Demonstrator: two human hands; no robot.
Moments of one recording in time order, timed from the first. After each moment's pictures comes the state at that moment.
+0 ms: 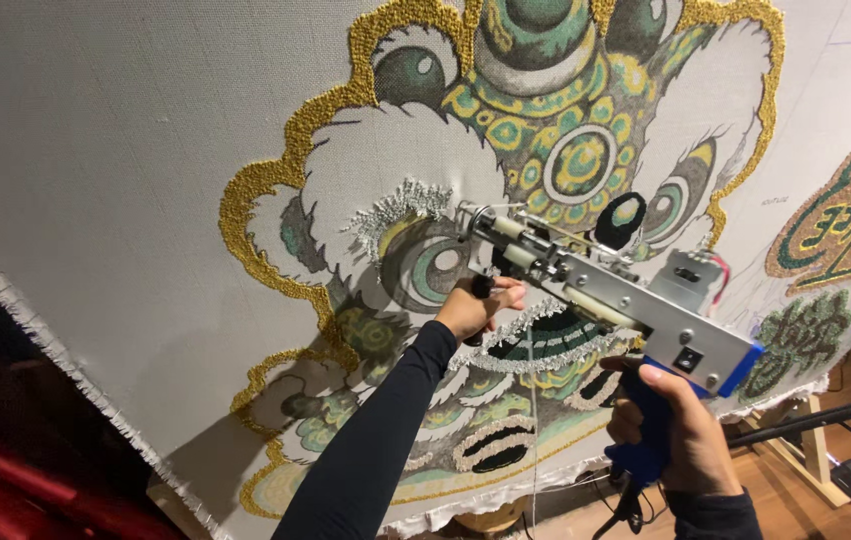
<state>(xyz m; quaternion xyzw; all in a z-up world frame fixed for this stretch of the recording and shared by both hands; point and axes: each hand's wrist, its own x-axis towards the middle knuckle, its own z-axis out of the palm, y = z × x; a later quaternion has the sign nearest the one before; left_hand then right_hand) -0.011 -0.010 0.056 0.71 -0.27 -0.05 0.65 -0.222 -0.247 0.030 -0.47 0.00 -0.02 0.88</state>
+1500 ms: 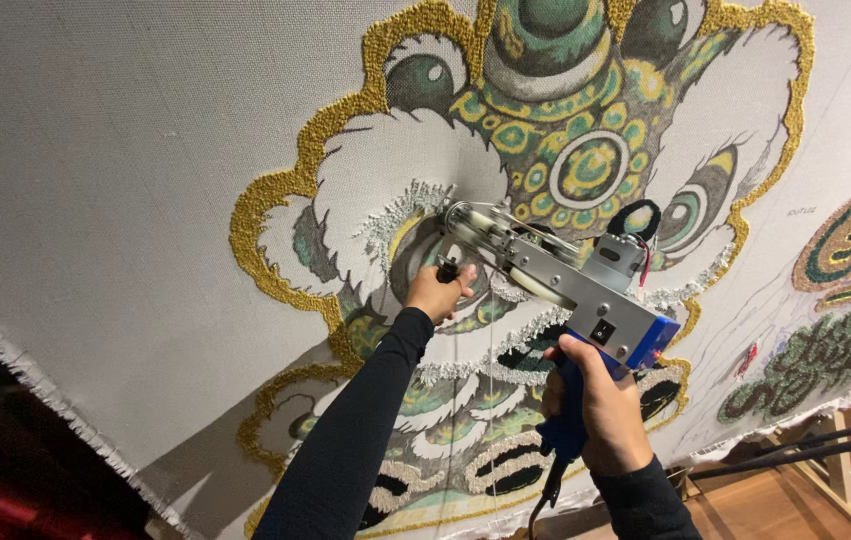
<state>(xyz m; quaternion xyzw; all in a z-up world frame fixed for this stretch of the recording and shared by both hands) 0.037 0.038 0.053 0.78 -0.11 0.06 0.62 -0.203 -0.155 0.085 -0.53 0.05 -0.09 0.84</state>
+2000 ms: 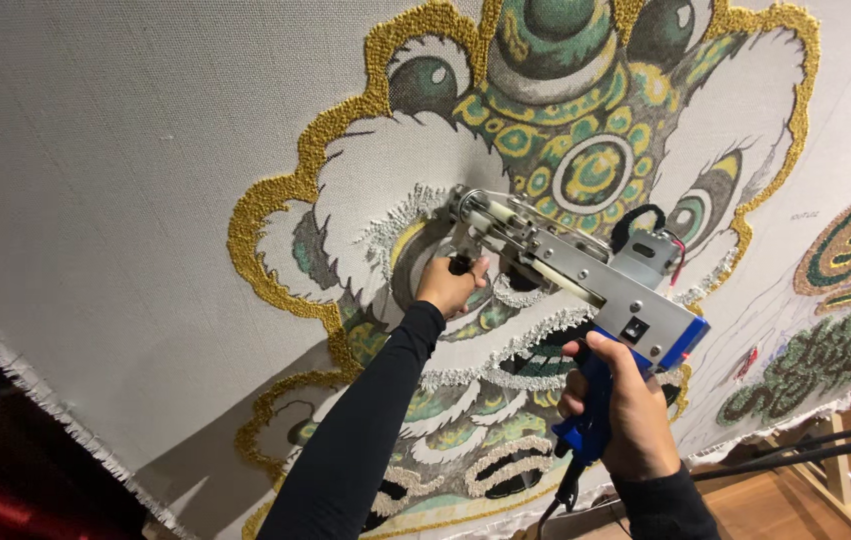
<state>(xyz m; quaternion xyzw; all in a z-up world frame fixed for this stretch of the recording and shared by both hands) 0.045 0.026 0.075 0.79 -0.10 0.04 0.60 -0.201 -0.165 0.099 -0.48 0.05 -0.07 0.87</state>
